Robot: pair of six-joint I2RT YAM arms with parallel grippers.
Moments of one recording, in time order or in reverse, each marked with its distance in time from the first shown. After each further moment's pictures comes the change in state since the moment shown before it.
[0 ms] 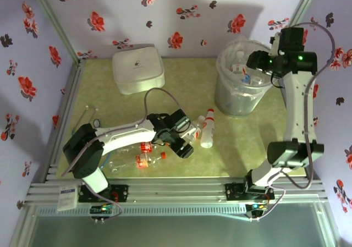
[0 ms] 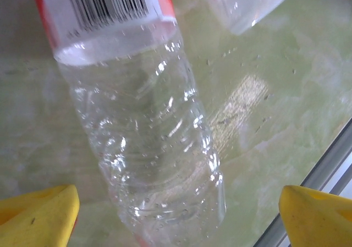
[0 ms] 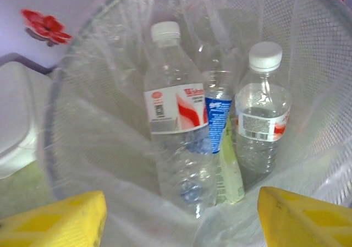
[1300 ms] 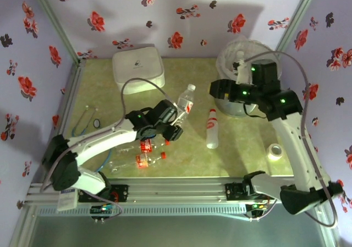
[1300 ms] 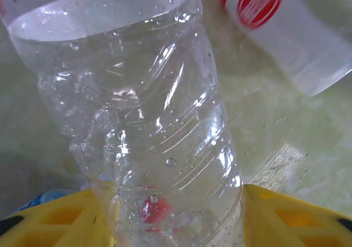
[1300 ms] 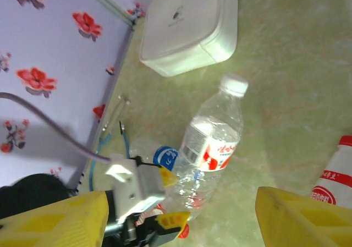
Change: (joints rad) left arm 0.076 -0.251 -0.066 0.113 -0.186 0.010; right arm 0.419 -0.381 -0.491 0.283 -0.276 0.187
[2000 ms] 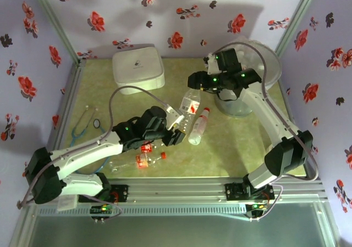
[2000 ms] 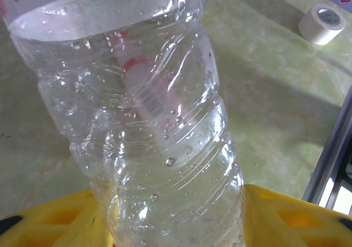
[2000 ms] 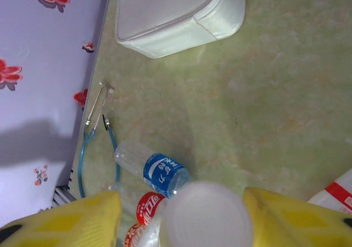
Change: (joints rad) left arm -0.032 -0.172 -0.180 0.263 0.119 0.009; right arm 0.085 0.364 0.096 0.130 -0.004 0.050
